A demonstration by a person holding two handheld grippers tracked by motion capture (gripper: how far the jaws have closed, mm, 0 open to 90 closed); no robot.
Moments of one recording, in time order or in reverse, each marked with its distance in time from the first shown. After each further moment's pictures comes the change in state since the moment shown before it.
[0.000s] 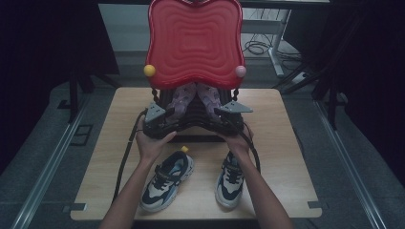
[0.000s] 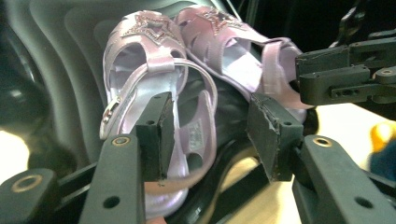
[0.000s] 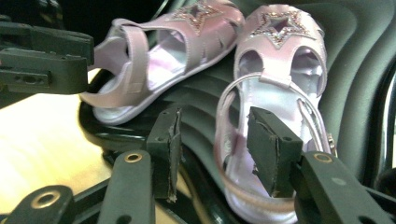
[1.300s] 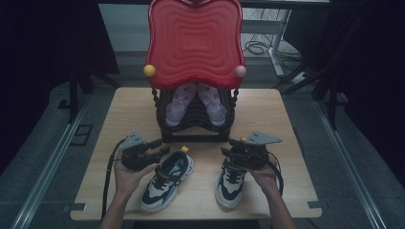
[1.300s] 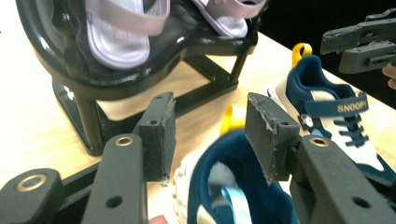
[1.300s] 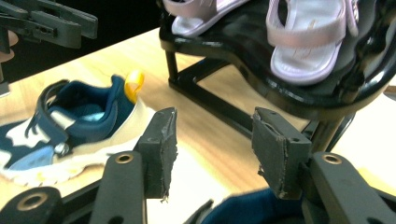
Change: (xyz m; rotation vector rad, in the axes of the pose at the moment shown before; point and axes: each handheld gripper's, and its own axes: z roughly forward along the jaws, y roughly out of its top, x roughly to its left) left arm -0.014 -0.052 -0.083 0.149 -0.121 -0.084; right arm -0.002 -0.064 -0.091 0.064 0.203 -0.013
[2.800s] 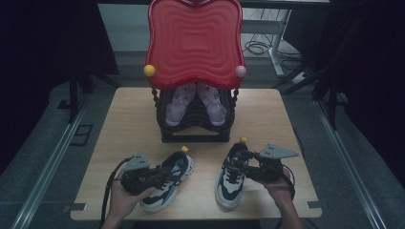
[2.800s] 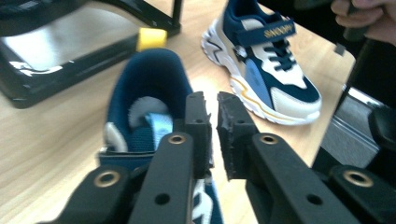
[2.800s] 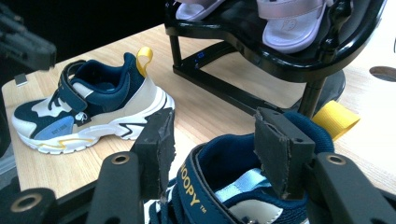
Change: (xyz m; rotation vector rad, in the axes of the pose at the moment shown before) left arm -0.042 -0.022 -0.019 0.163 -0.160 0.076; right arm -0.001 -0.029 -0.038 -0.020 0.009 0.017
